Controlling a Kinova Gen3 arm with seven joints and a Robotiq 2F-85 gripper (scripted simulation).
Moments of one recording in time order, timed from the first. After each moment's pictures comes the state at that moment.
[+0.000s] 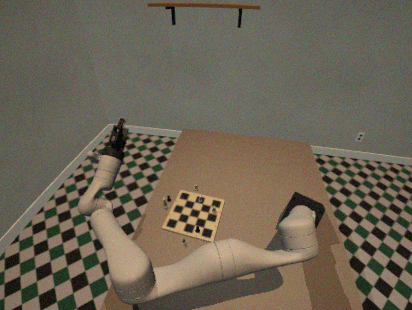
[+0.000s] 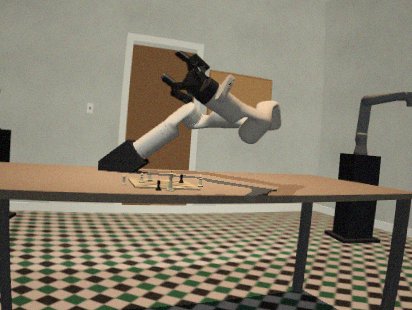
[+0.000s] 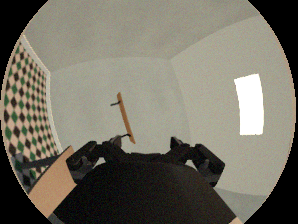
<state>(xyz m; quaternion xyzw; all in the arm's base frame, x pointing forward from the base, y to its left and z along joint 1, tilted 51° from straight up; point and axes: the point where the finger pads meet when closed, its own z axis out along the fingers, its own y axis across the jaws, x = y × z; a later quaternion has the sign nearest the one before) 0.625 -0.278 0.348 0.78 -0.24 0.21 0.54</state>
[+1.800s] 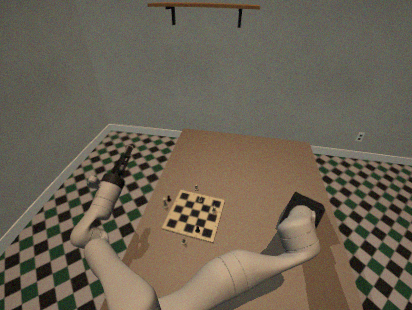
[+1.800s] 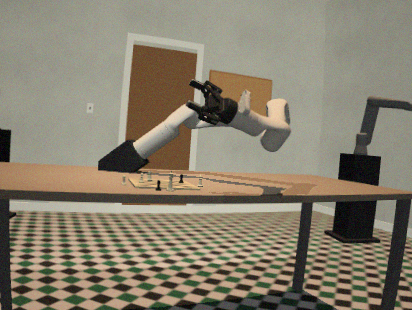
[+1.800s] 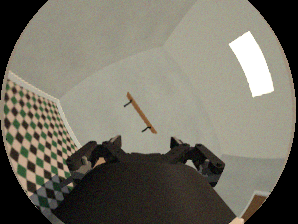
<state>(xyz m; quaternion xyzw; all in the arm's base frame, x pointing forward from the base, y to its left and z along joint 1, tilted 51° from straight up) 0.595 -0.177 0.347 0.77 -0.37 0.28 0.43</state>
